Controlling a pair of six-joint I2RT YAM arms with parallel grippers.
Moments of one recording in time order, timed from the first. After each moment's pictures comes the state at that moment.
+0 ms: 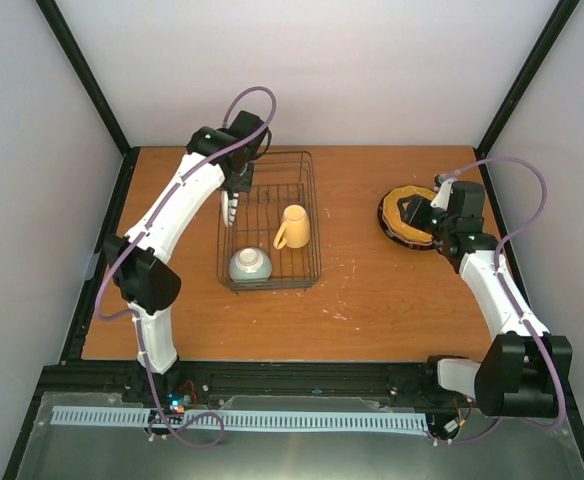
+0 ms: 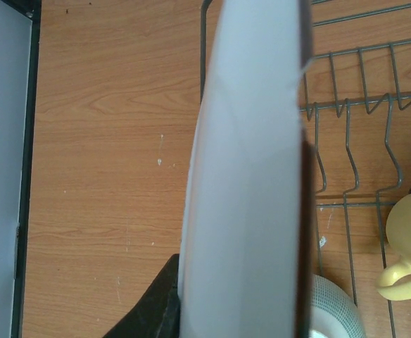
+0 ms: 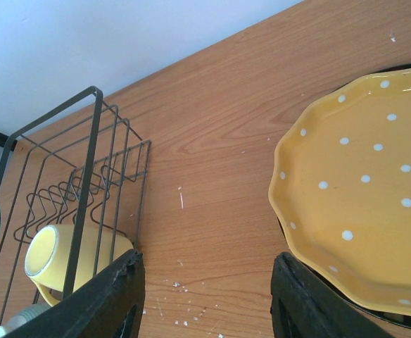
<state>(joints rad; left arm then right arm) -0.49 1.91 2.10 -1.36 -0.48 -0.35 -0.02 1.22 0.88 -0.24 -0.38 0.41</state>
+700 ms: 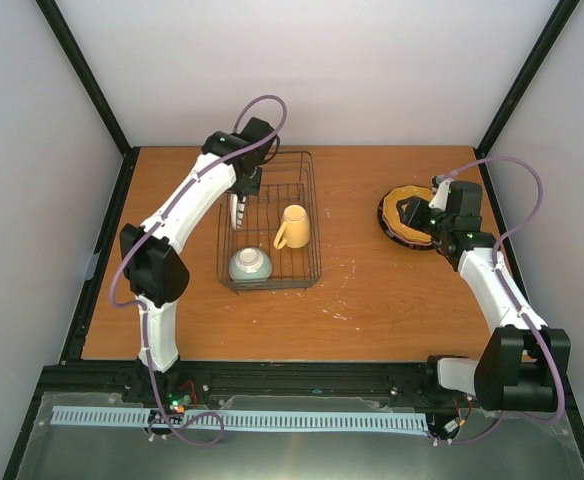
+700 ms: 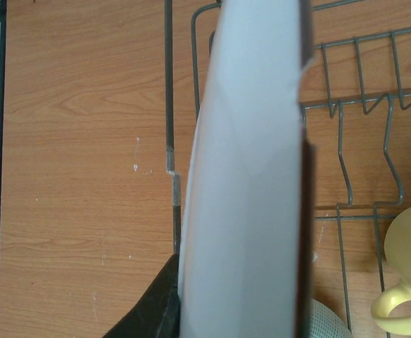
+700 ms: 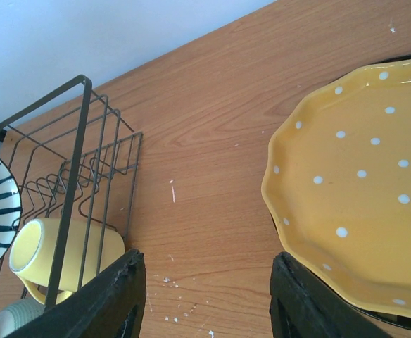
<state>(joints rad) -0.49 1.99 2.08 -1.29 -0.47 -0.35 -0.02 1.25 0.88 -0.24 -0.38 0.38</state>
